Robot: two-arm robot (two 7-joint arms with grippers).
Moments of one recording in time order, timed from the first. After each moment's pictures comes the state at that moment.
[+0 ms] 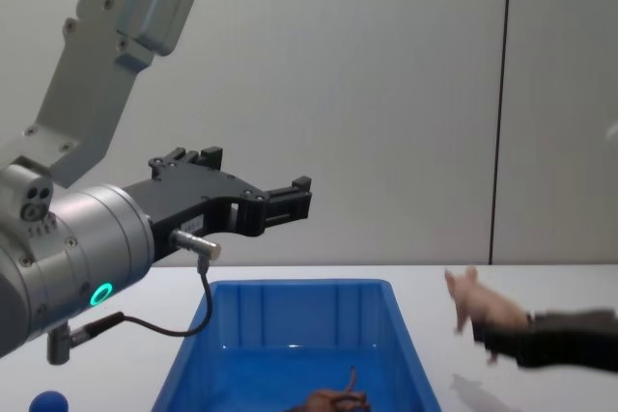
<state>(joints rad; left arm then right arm) -0.24 0.38 0.45 -1.63 -0.20 0.01 -0.01 0.15 0.28 -0.29 -1.54 0.31 0.31 0.23</state>
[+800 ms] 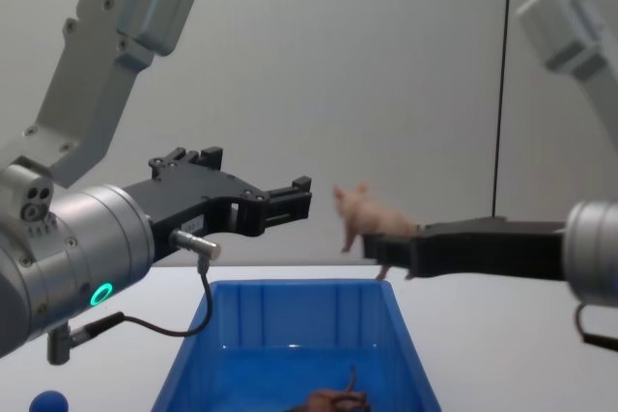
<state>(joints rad) -0.24 0.38 0.45 -1.63 -0.20 0.01 -0.01 0.24 0.22 -0.34 -1.60 0.26 0.37 0.38</state>
